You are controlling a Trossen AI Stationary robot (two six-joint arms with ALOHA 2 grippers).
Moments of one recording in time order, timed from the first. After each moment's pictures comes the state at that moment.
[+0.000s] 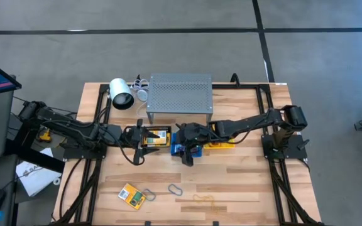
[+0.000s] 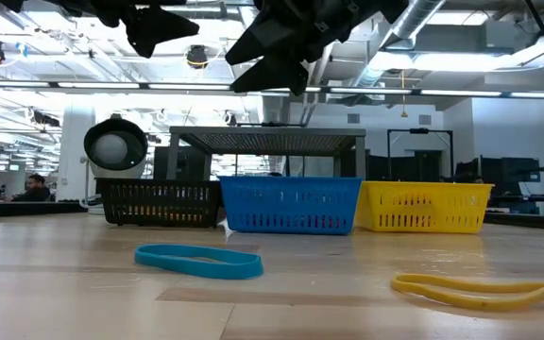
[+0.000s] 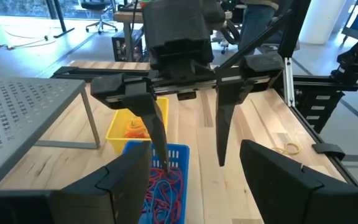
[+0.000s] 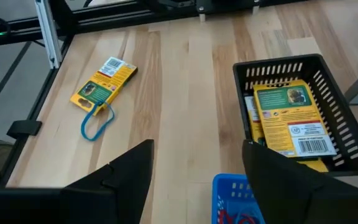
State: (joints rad) left arm -0.27 0.95 0.54 0.19 -0.29 -0.09; right arm 0.11 1.77 1.27 -0.12 -0.06 0.18
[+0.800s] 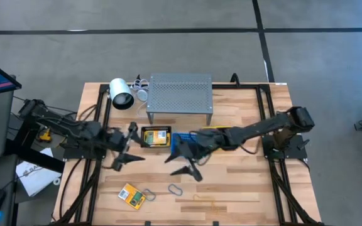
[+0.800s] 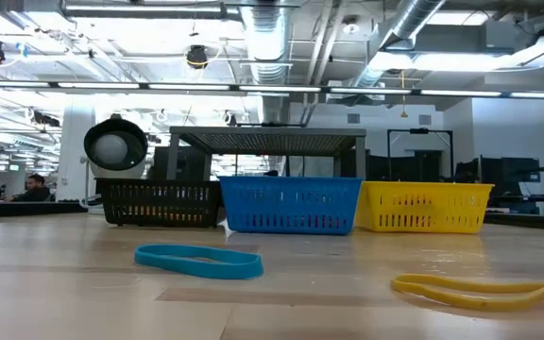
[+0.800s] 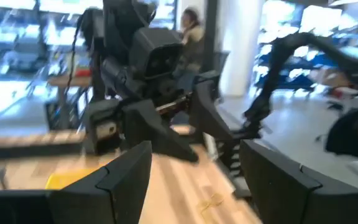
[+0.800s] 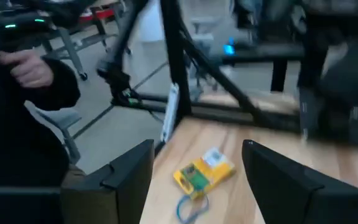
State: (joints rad) left arm -0.37 0.80 0.54 0.31 -0.11 -0.05; right arm 0.21 1.71 1.27 0.22 -0.25 0.08
